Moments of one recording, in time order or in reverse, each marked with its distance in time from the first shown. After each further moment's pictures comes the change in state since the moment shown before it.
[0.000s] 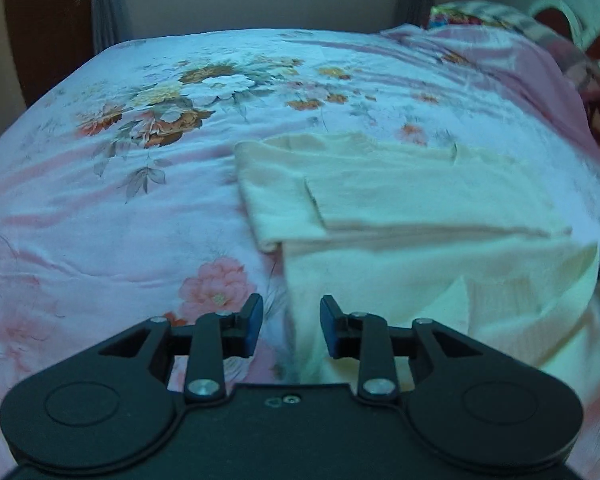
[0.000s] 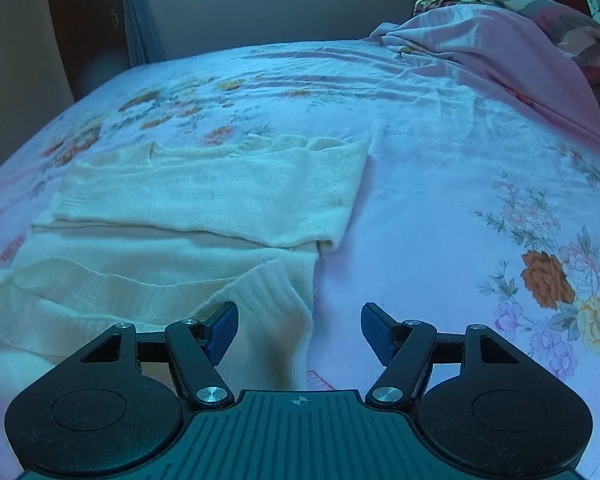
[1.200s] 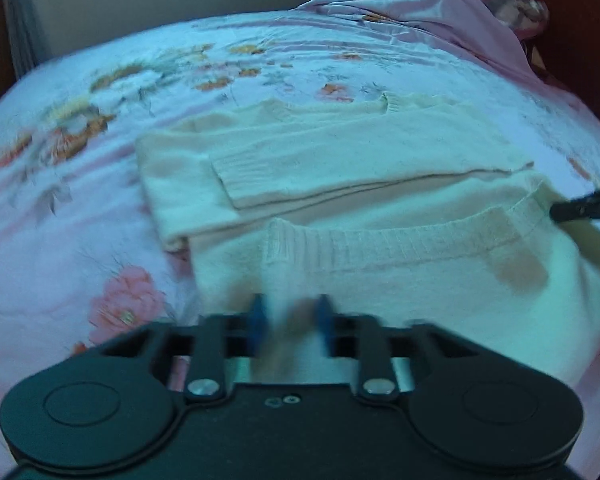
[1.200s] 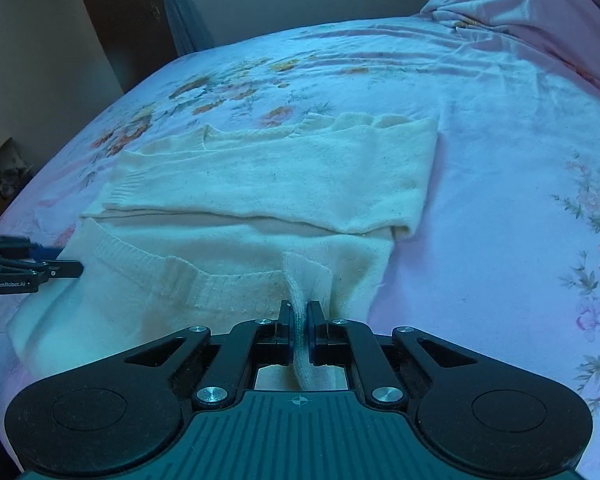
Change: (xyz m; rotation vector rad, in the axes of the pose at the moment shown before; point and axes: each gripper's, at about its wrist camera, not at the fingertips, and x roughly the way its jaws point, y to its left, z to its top) left arm 0.043 -0.034 -0.004 0.154 0.026 -0.146; right arm 0.026 0.012 0.006 0.001 0.061 0.192
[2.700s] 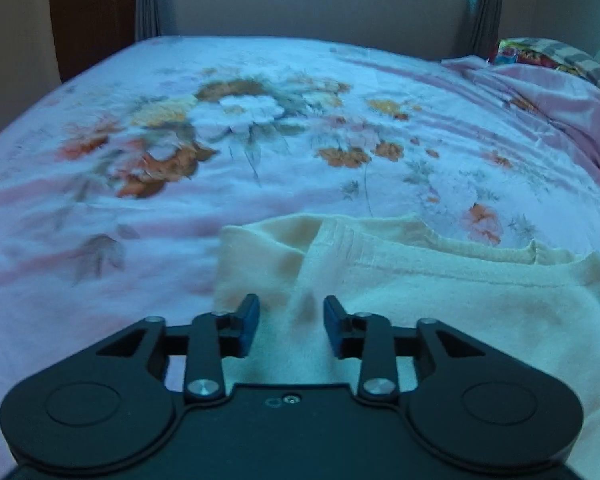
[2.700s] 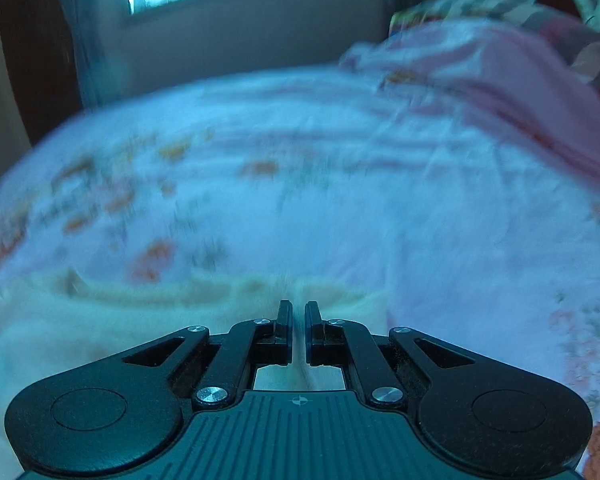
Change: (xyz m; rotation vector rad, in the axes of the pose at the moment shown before) left arm 0.049 0.046 0.095 -0.318 -0.086 0.255; right arm 0.073 -0.033 0.132 0.082 -0.192 -0.267
